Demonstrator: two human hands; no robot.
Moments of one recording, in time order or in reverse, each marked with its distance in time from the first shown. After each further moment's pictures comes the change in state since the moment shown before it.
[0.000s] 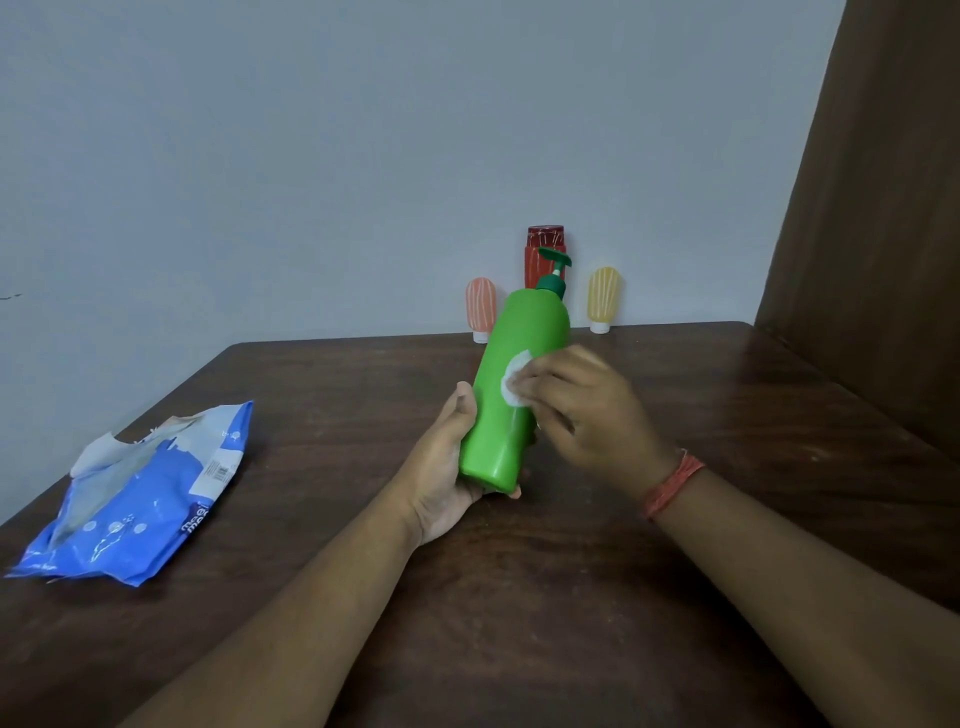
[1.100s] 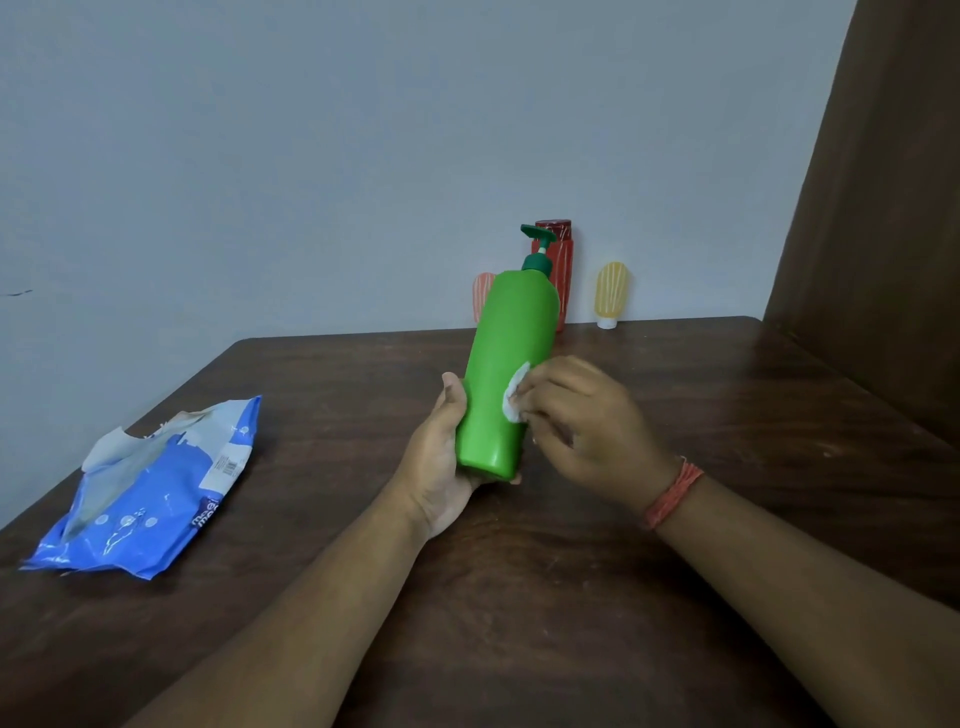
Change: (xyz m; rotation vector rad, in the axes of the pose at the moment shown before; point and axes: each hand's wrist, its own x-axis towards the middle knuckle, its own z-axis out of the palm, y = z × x) left_hand -0.001 0.002 -0.003 -0.082 0.114 0.049; right_hand -0.001 -0.016 0.002 0.091 -0.014 -0.032
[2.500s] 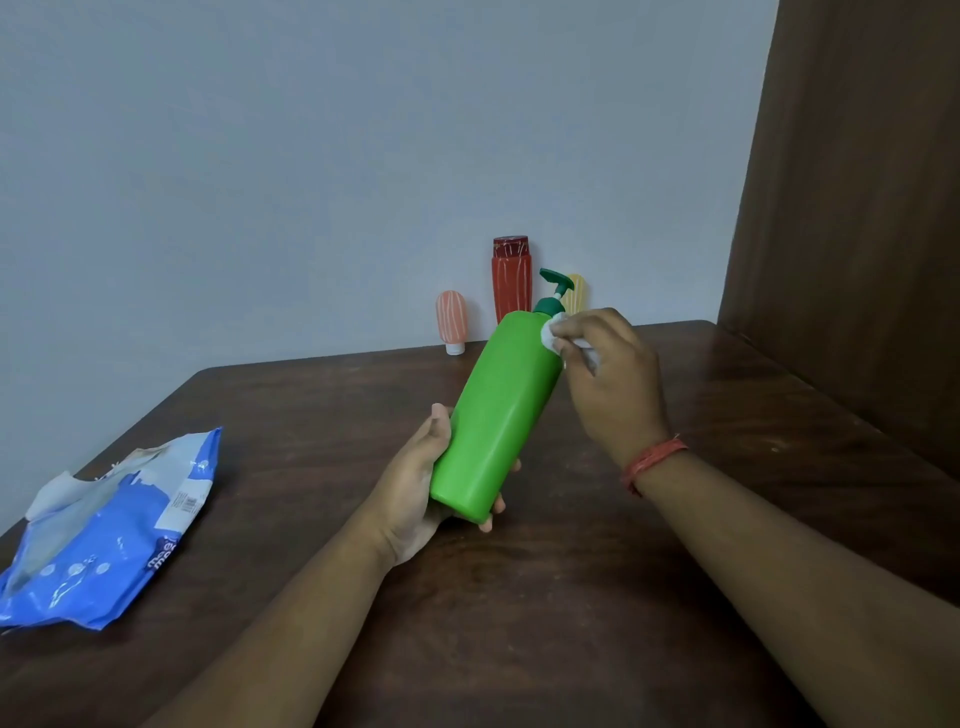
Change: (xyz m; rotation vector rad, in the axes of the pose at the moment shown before) left_hand -0.010 0.001 0.005 0.218 -0.186 -0.004; right_hand 0.005 0.039 -0.024 0.016 0.398 0.426
